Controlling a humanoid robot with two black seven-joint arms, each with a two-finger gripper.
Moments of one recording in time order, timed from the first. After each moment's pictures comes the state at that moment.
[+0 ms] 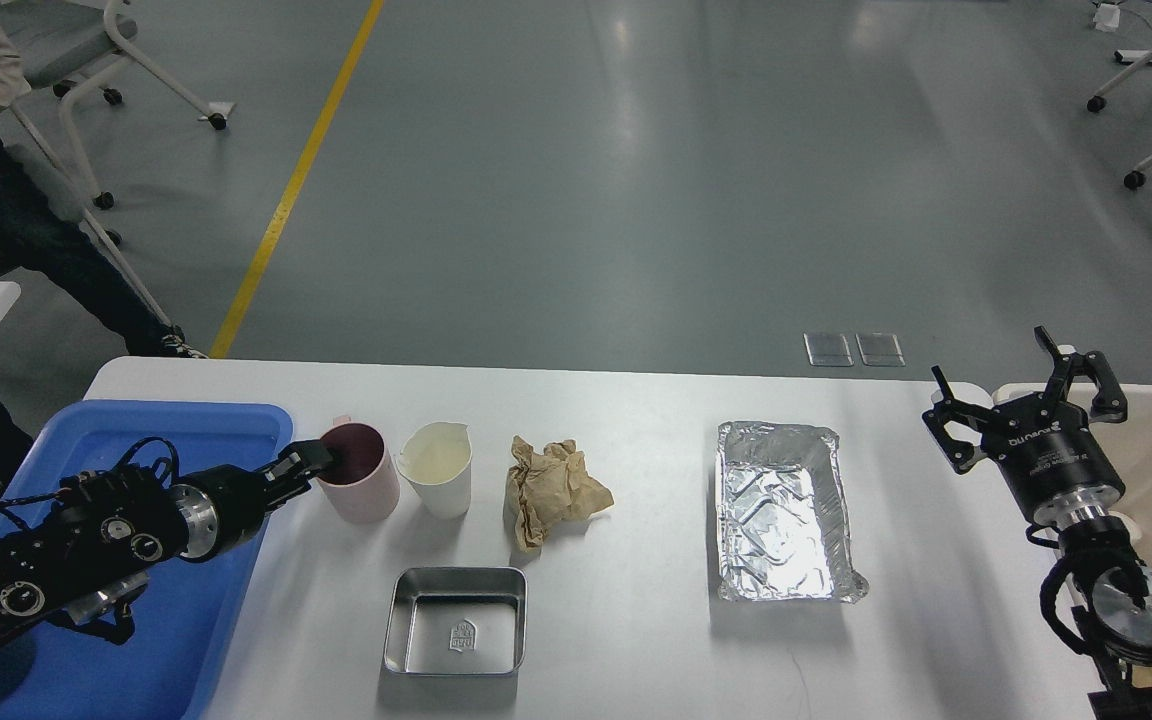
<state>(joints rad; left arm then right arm) -0.71 0.58 -0.11 -1.05 0.75 -0.01 -0.01 0.13 -0.23 1.62 1.14 -0.03 0.36 -0.08</state>
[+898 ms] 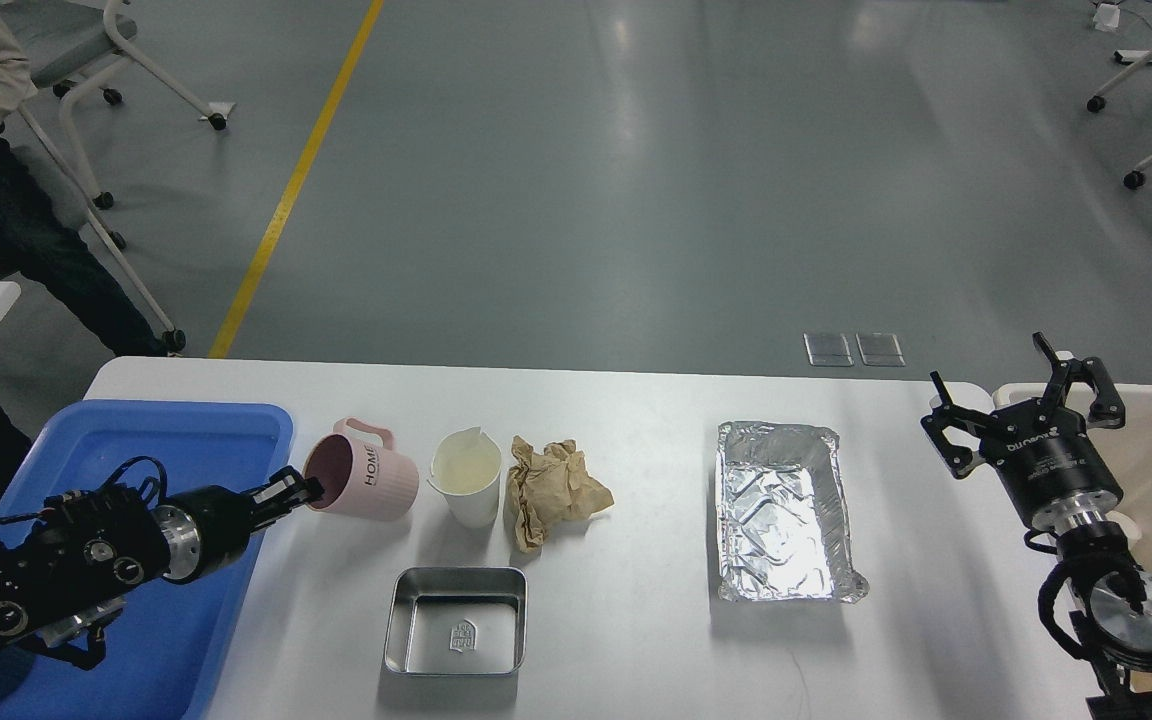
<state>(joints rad) -0.70 0.63 -0.04 -1.04 0.74 -0.03 -0.12 0.12 -0.22 1.62 1.14 -0.03 0.36 -0.08</state>
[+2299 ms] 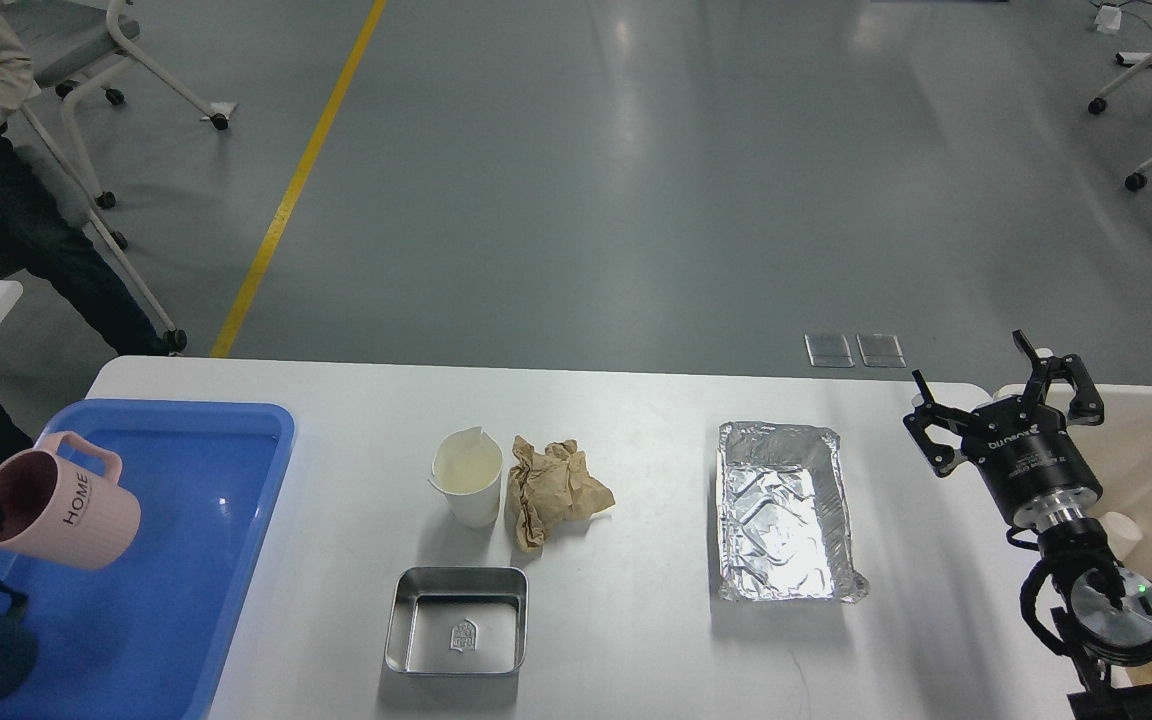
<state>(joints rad) -0.84 1.33 0.13 -1.41 0.93 -0.19 -0.11 0.13 -0.19 1.62 1.14 -0.05 0.36 -0.08</state>
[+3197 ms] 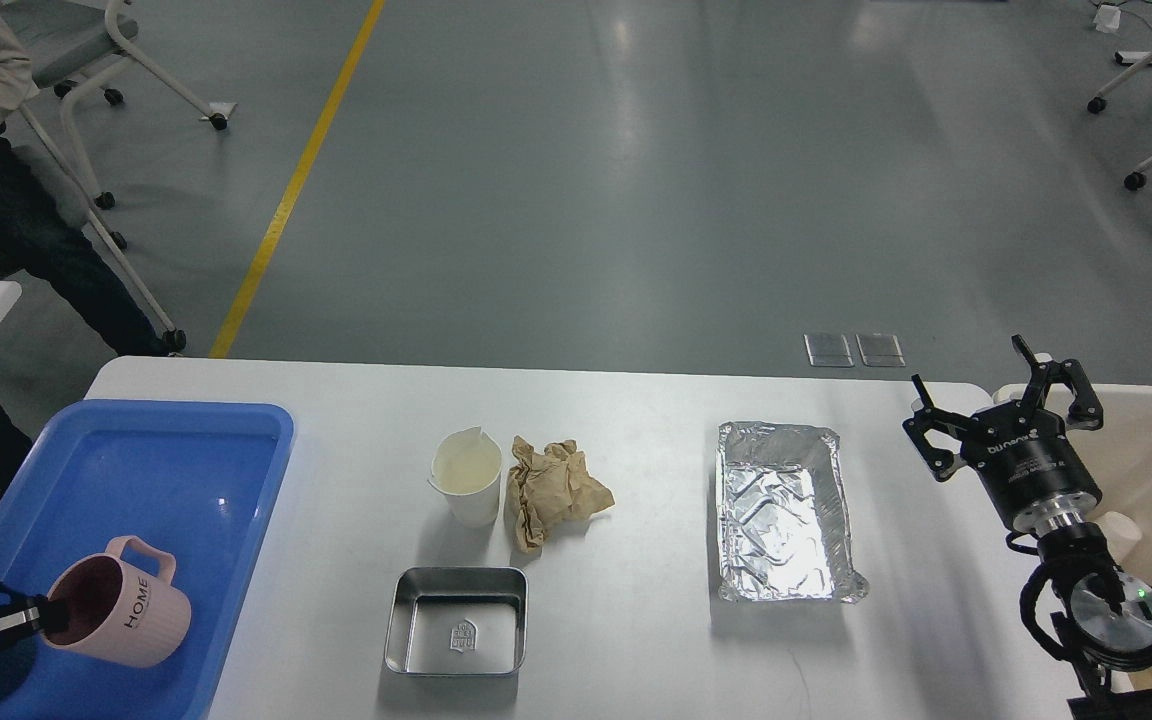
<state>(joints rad) -0.62 1.19 0.13 -1.39 0.98 -0.01 -0.11 0.12 -0.19 1.62 1.14 -0.05 0.36 -0.08</state>
